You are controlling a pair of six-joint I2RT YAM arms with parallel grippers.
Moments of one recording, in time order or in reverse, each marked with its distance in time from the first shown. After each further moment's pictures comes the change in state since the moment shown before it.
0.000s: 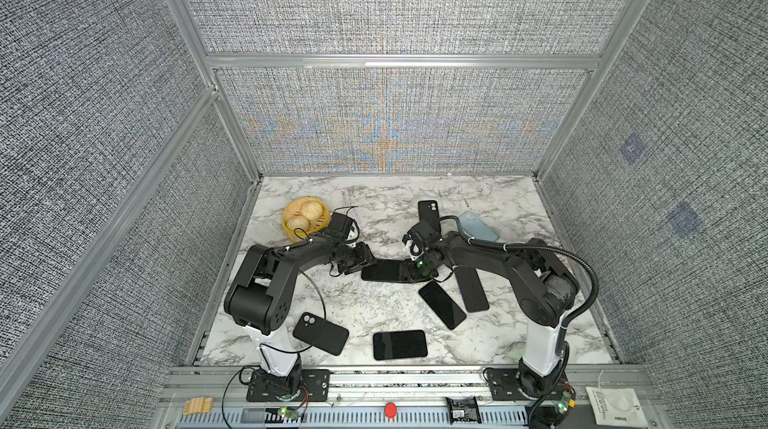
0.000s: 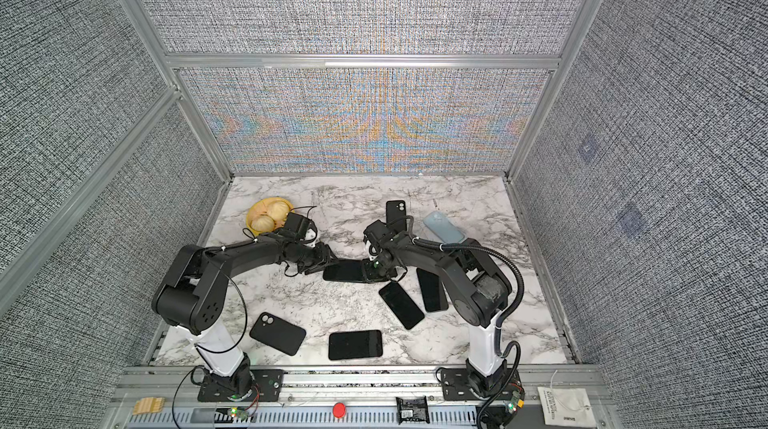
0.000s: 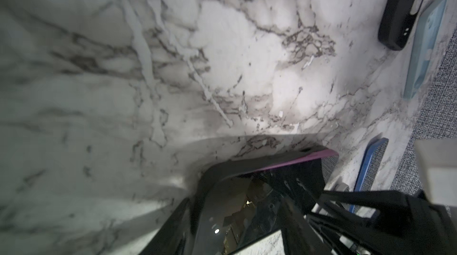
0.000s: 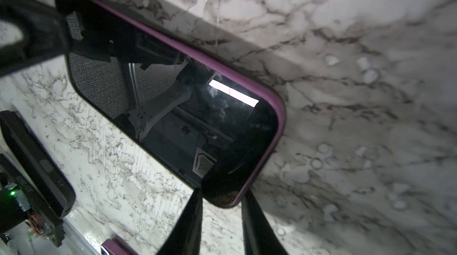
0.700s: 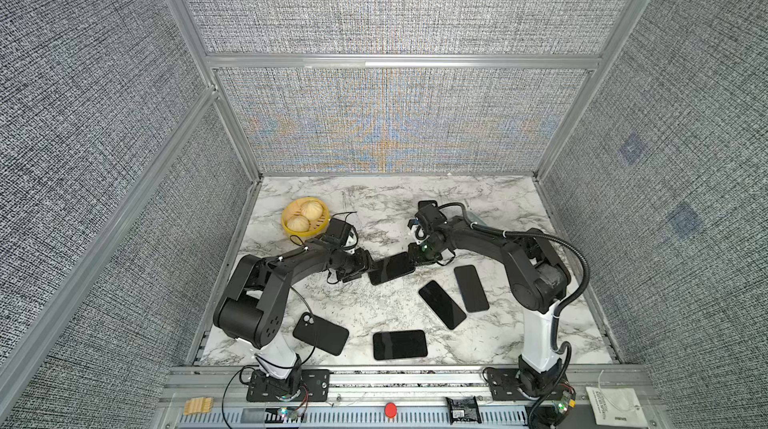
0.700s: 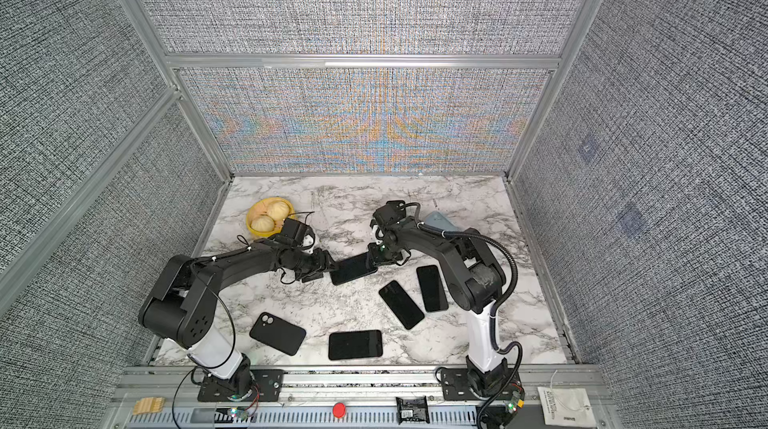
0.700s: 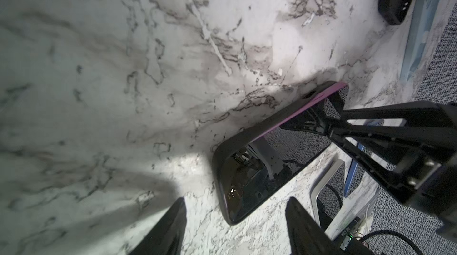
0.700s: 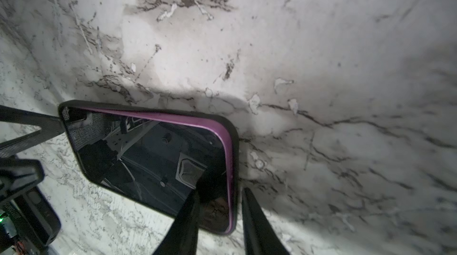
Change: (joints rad) left arm -0.018 -0.105 -0.085 -0.032 0.032 -0.023; right arm -0.135 0.082 0.135 -0.060 0.018 -0.129
